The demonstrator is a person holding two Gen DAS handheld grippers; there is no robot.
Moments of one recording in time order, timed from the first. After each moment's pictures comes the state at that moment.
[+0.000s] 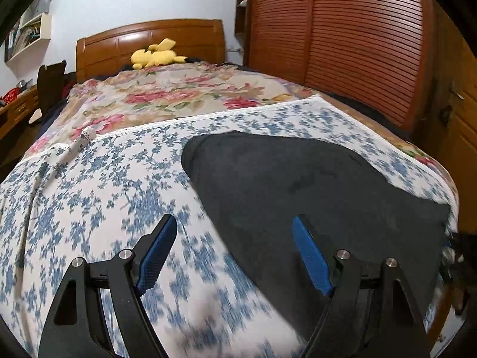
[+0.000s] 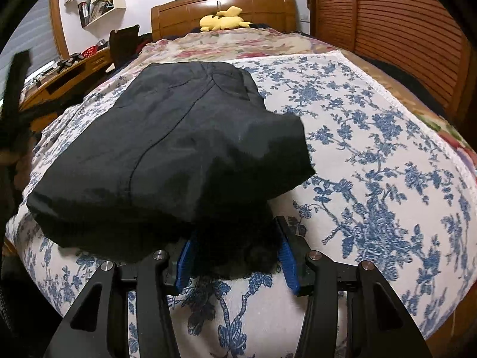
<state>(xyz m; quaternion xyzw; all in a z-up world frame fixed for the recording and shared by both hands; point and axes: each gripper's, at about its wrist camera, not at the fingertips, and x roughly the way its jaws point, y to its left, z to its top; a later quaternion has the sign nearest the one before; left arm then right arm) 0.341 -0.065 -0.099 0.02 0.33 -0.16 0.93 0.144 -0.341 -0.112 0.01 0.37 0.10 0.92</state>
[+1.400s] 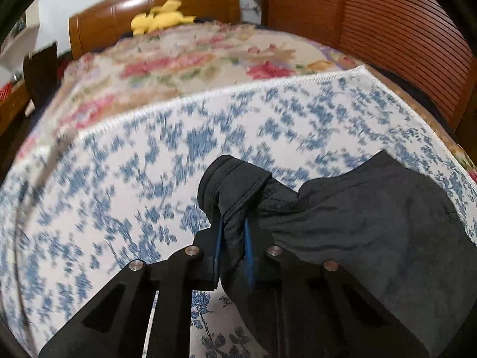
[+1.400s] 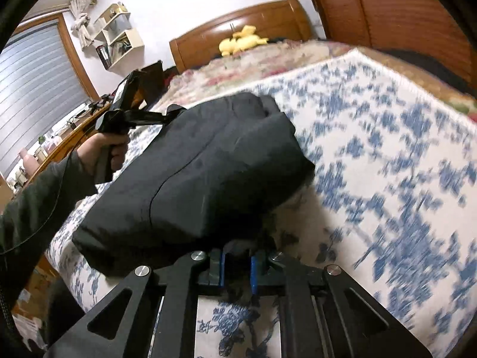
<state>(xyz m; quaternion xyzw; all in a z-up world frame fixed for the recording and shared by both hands) 0.481 -0.100 -0.114 0.06 0.42 -0.12 0.90 0.151 -0.372 -0.098 0.10 0.31 0.18 0.93</state>
